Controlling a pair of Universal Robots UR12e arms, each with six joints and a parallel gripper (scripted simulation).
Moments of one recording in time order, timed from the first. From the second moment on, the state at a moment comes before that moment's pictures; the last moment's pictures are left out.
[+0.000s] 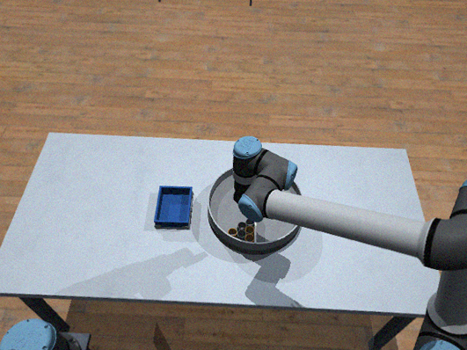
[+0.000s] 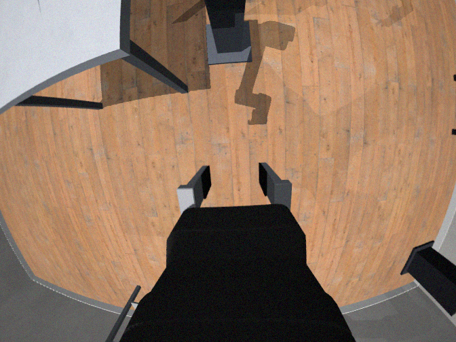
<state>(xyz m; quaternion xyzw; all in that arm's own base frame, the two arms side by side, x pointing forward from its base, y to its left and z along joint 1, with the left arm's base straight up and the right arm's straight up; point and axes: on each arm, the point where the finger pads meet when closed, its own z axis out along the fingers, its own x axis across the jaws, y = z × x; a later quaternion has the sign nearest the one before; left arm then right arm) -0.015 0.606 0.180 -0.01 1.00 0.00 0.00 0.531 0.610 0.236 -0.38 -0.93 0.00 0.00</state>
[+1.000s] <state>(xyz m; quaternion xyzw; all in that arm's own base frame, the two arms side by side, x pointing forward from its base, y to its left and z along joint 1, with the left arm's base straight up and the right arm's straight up) -0.015 0.606 0.180 -0.01 1.00 0.00 0.00 0.530 0.610 0.235 -0.37 -0.93 0.00 0.00</state>
